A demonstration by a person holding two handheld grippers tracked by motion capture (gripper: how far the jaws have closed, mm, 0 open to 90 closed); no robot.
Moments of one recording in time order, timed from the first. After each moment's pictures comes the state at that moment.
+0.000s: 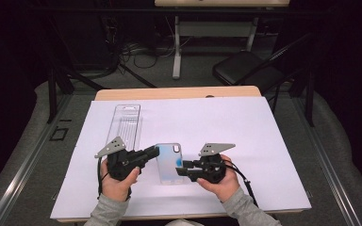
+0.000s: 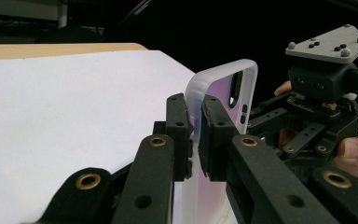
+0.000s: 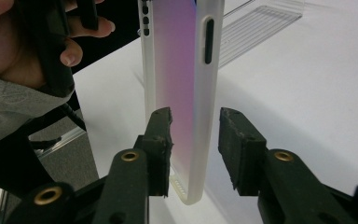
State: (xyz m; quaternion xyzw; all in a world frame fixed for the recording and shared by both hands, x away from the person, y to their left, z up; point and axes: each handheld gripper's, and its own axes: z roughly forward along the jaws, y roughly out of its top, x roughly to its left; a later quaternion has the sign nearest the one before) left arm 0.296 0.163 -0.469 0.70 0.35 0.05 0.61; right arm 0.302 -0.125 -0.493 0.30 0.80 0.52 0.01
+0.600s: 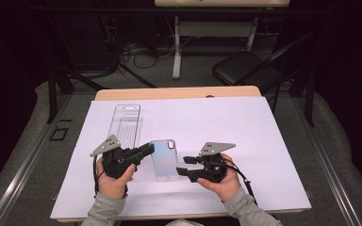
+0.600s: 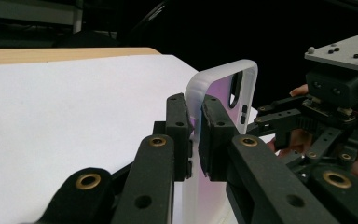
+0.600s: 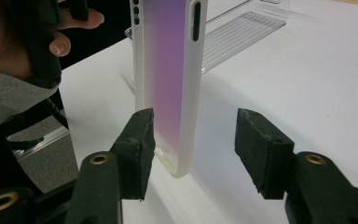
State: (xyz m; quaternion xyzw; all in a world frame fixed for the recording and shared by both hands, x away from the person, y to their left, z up) left arm 0.301 0.176 -0.470 0.70 0.37 0.07 0.61; right arm 0.304 -0.126 -0.493 0.30 0.80 0.52 0.04
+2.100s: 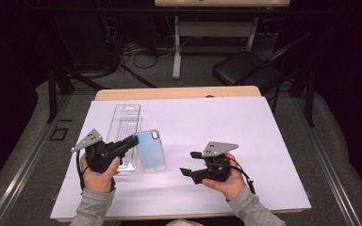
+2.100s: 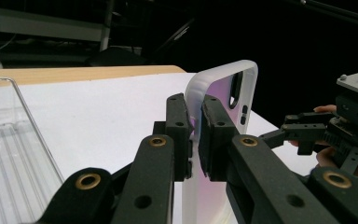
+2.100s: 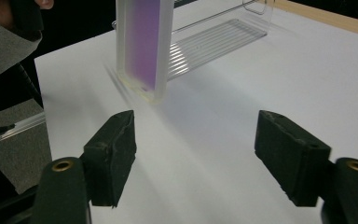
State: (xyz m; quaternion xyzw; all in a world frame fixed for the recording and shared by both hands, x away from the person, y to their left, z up) left arm 0.306 0.212 -0.456 0.67 0.39 0.11 0.62; right arm 0.305 -0.137 -0.490 0.27 0.81 0.51 0.09
